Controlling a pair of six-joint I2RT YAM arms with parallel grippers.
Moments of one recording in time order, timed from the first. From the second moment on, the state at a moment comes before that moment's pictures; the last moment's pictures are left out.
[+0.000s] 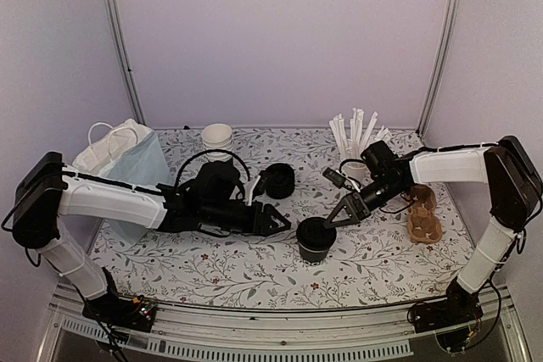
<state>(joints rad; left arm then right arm) -0.96 1.58 0.86 0.17 0.31 -0.74 0.52 1.71 1.01 -0.49 -1.04 -0.13</state>
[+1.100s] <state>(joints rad) -0.98 1.70 0.88 0.26 0.43 -0.89 0.43 1.63 0.93 -0.52 -1.01 -0.22</state>
